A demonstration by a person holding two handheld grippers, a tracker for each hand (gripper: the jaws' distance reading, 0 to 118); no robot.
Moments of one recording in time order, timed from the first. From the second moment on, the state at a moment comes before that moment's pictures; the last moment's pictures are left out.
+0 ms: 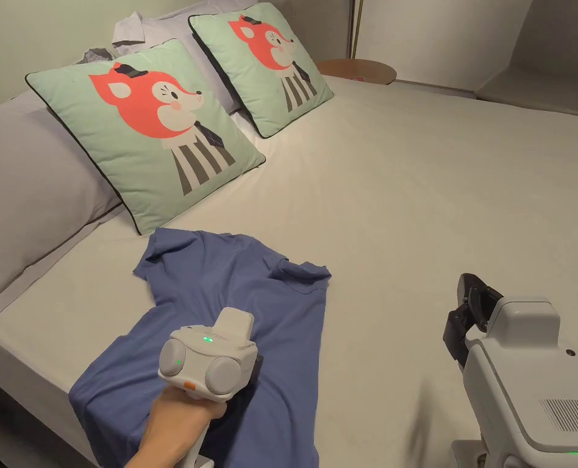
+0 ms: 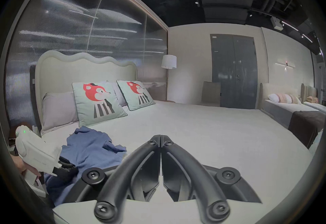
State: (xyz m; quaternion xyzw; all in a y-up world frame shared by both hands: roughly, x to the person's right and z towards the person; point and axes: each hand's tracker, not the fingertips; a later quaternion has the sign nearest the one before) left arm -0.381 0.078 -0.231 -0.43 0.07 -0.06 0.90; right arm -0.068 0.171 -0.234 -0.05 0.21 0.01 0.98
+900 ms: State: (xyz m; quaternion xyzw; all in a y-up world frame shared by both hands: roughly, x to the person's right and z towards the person) left arm -0.185 0.350 -0.254 -0.15 -0.21 0.02 0.97; right arm 0.101 0.206 -0.181 0.02 0.08 -0.01 1.00
